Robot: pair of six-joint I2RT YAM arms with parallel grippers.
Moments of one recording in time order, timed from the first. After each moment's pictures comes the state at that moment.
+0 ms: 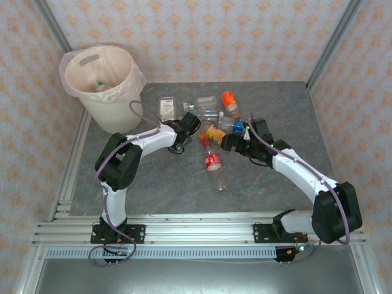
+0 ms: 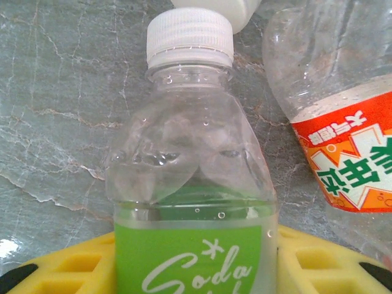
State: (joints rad) left arm -0.56 1.97 1.38 -0.66 -0.41 -1.14; right arm 0.39 1.28 0.84 -0.40 -0.18 0.57
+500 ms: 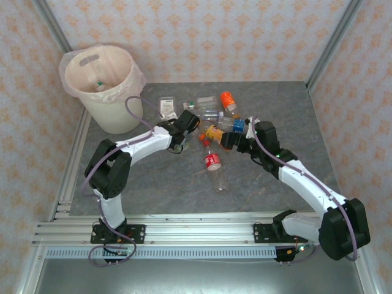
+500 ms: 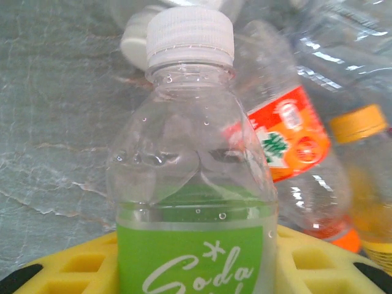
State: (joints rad) left arm -0.58 1.83 1.33 -0.57 -0.43 -1.01; right arm 0.39 1.14 0.74 -0.15 -0.22 0.49
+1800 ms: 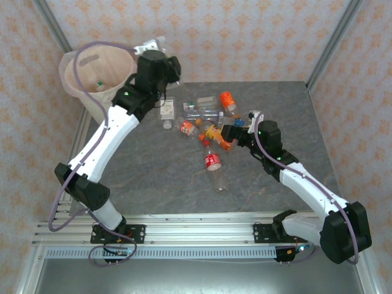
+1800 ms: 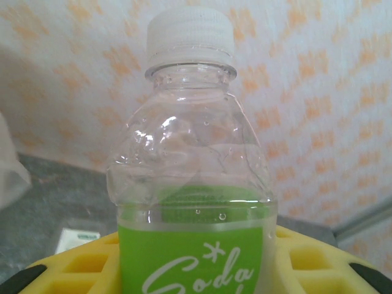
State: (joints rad) left arm -0.43 1.65 1.92 -0.55 -0.37 -0.57; right arm 0.39 1.11 0.71 0.04 -0.19 0.51
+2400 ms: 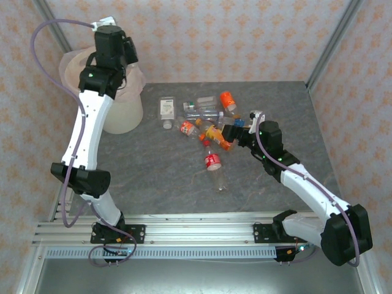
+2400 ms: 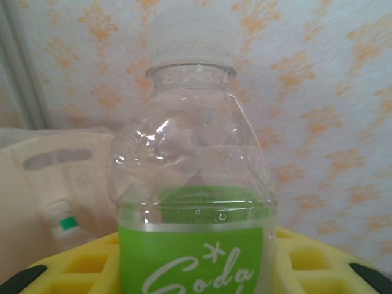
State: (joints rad) left arm -0.12 1.75 2.20 -0.76 -0.36 -0.28; right arm 0.39 1.09 0.71 0.02 -0.17 0.51
